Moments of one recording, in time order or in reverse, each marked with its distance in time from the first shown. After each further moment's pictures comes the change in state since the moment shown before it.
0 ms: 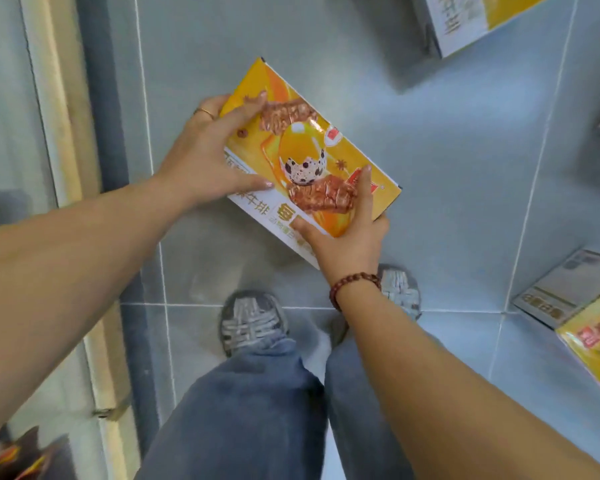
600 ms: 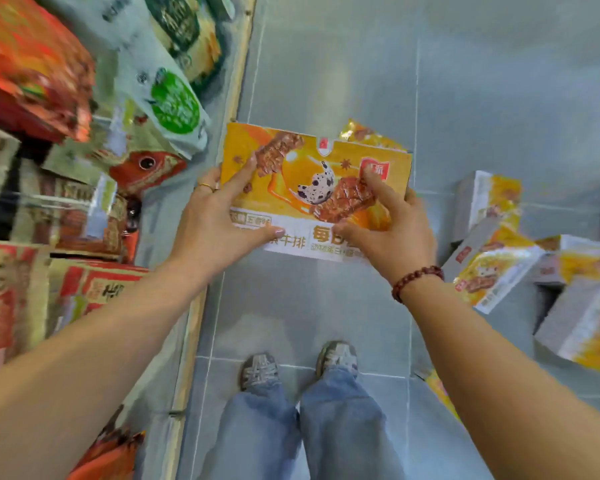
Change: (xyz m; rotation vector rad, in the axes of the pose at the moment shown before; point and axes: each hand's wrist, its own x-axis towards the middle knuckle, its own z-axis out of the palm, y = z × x) left_hand -0.166 0.254 -0.257 -0.119 0.445 -0.002; right_hand -0.176 -0.313 -0.222 -0.302 0.083 -0.538
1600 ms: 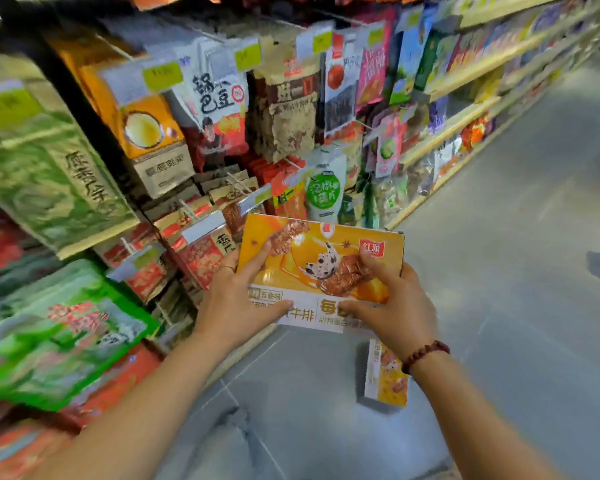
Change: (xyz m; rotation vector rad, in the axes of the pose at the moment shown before) left_hand -0.263 0.265 -0.161 0.070 0.655 -0.275; right_hand -0.136 -0.188 -0.258 -0.200 -0.329 -0.818
